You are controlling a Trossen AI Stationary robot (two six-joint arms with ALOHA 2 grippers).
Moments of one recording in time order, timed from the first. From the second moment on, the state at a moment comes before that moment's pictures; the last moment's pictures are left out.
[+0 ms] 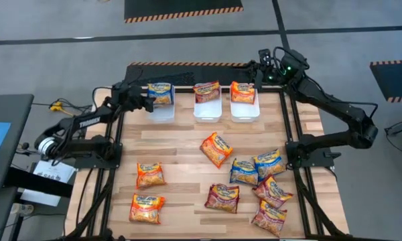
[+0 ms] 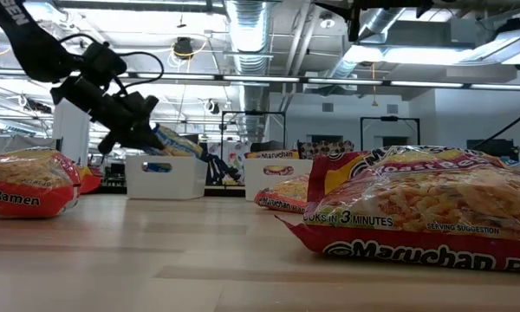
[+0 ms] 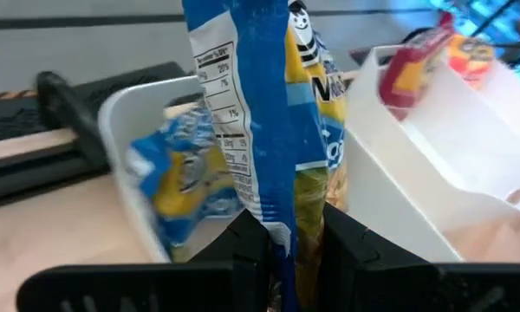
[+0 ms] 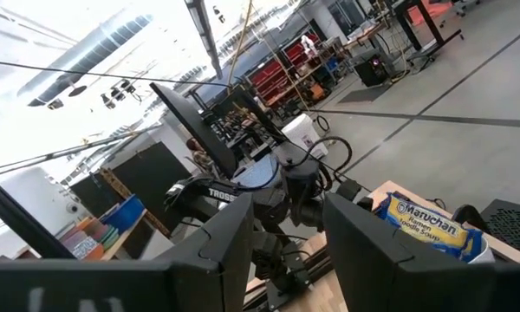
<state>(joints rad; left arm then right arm) 1.07 1.15 0.38 0.34 0.28 -0.29 -0.68 1.18 1.11 0.22 -0.53 0.70</state>
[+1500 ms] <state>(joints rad) 1.11 1.13 0.38 0.14 0.43 -0.31 -0.67 1.18 1.11 0.22 -0.55 0.71</state>
